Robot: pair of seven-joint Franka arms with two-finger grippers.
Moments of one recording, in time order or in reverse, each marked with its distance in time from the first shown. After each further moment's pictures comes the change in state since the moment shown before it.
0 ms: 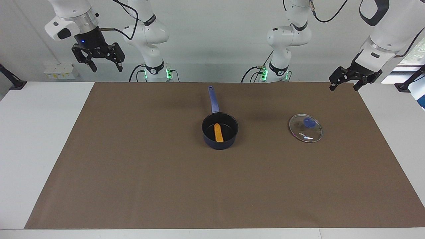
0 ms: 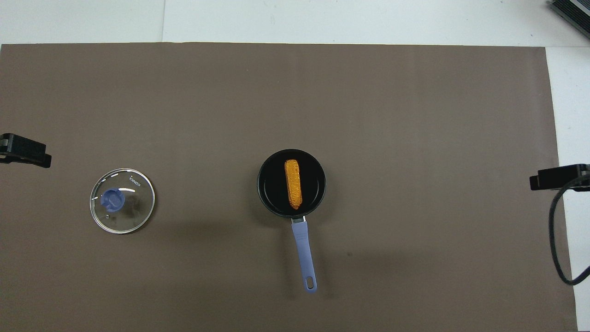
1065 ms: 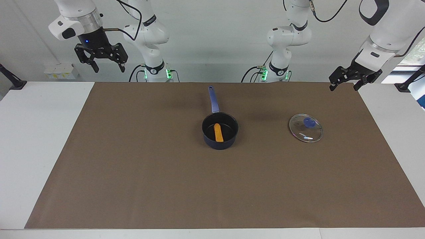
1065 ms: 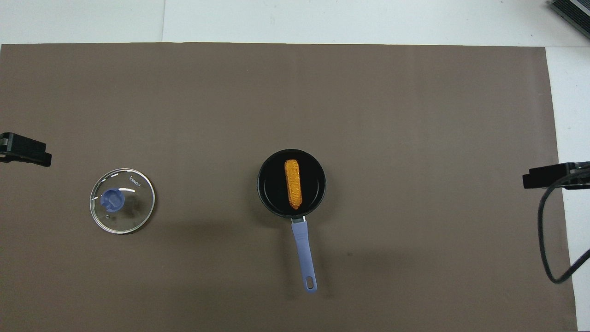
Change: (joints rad) left arm -0.001 -0.005 -0.005 0.001 0.000 0.007 0.002; right arm -0.131 0.008 0.150 0.006 -0.006 0.005 0.000
